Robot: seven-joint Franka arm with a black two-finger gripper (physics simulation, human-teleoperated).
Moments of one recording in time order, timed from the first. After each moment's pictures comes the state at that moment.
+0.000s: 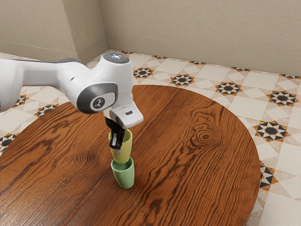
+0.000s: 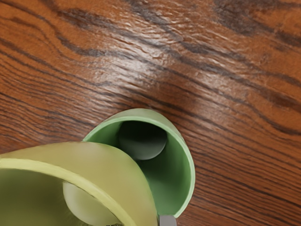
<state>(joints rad) -0.44 -0.02 0.15 -2.12 0.16 2.01 0.80</state>
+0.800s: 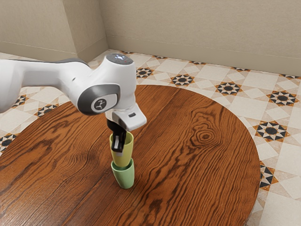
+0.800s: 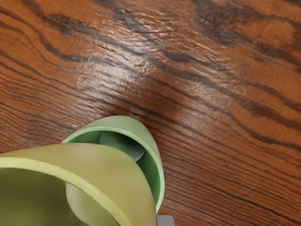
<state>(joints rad) -0.48 -0.04 0.15 -2.13 0.16 1.98 0.74</state>
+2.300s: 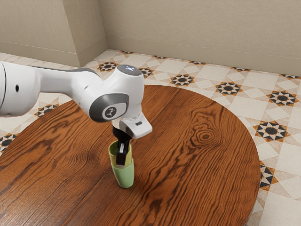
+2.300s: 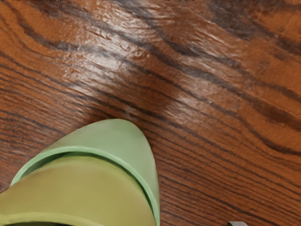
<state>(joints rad) -0.47 0.07 0.15 -2.10 0.14 1.99 0.73</state>
